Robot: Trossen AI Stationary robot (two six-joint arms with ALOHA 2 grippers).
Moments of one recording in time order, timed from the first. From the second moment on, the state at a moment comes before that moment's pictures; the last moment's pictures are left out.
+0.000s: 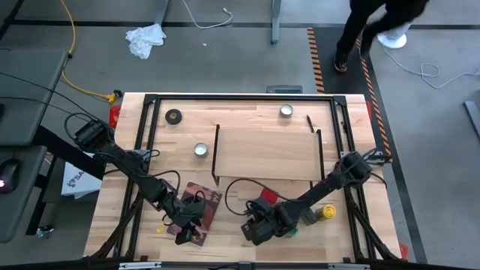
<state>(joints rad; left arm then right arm) -0.69 1.51 0.76 -0.09 0.01 -0.85 0.57 2.11 1.56 -0.69 0.23 1.55</state>
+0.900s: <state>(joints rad) -0.69 1.50 0.76 -0.04 0.01 -0.86 0.59 2.18 1.56 -0.62 0.25 1.49</state>
